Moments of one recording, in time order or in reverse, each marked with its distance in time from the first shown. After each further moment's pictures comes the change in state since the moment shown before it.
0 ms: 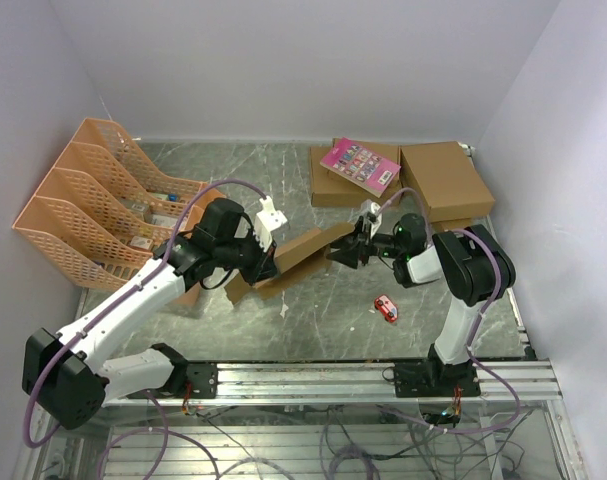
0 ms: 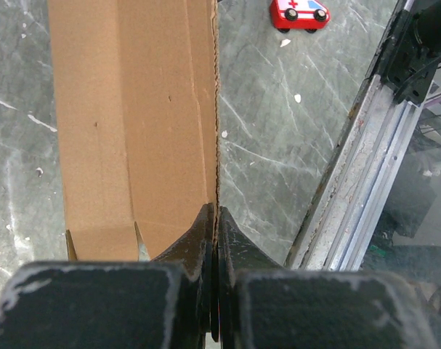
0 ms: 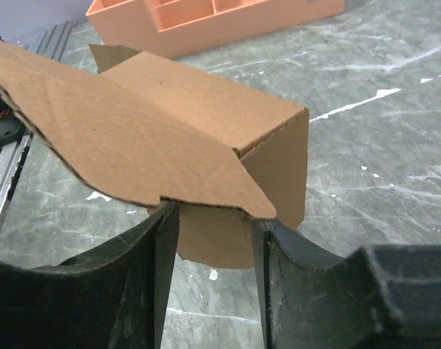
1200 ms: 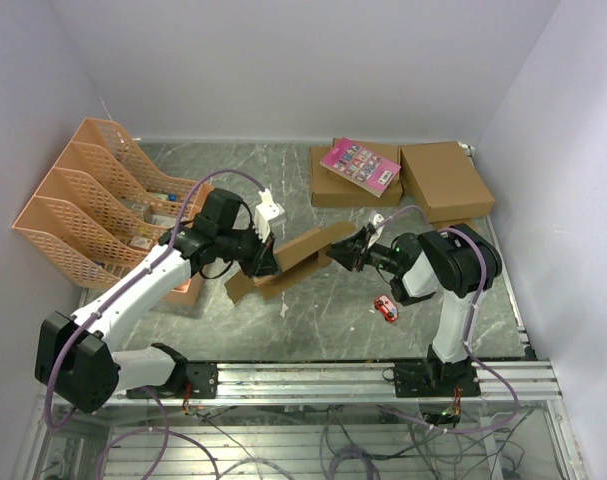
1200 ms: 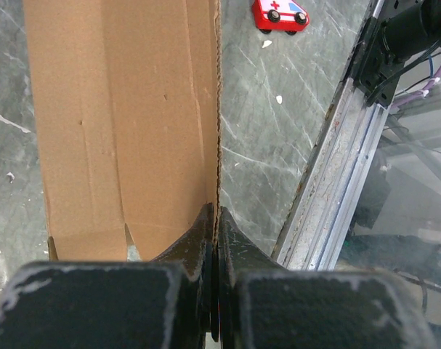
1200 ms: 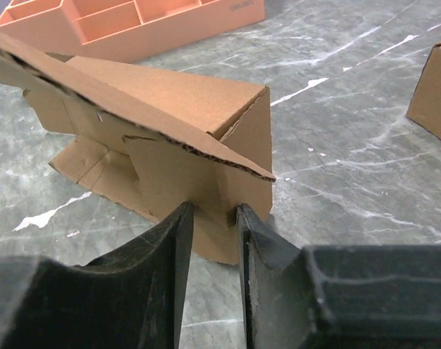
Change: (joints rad) left arm 0.078 0.098 0.039 -0.019 0.148 -0.001; right arm 0.053 0.093 -0.146 0.347 0.303 0.009
